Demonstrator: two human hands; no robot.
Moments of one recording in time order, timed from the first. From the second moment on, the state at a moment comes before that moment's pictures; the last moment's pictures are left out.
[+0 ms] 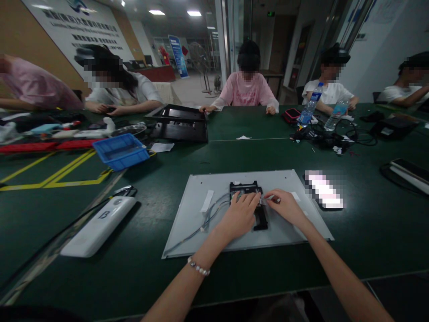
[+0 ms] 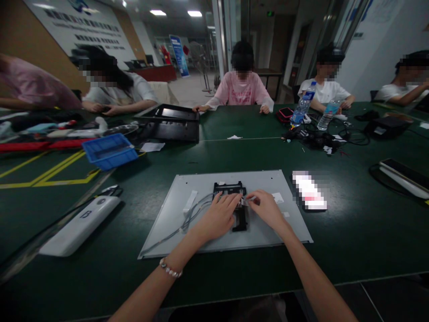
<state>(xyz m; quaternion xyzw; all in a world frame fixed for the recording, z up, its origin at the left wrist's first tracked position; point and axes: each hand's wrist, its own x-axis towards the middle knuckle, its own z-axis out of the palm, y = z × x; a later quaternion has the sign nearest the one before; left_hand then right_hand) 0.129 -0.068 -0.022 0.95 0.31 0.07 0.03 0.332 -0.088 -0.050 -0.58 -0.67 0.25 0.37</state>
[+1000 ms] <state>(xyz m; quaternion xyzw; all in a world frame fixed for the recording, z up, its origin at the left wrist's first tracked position) 0.004 0.023 -0.031 0.85 0.46 0.17 0.17 0.326 -0.098 -0.038 -0.60 -0.71 0.14 0.34</state>
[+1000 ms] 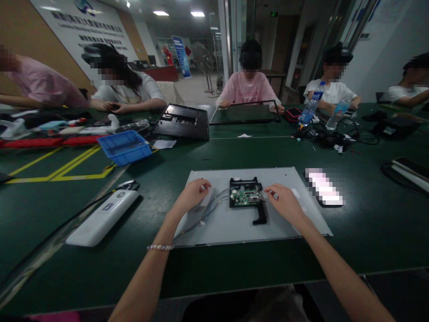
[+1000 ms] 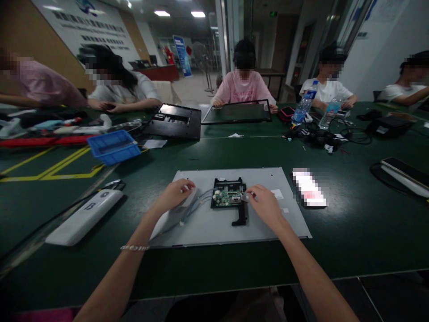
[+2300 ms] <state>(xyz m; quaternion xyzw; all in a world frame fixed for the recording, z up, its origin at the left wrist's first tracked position) -0.004 0.006 -0.023 0.82 0.48 0.15 0.29 0.212 -0.096 -0.011 -0.35 -0.92 0.04 0.20</state>
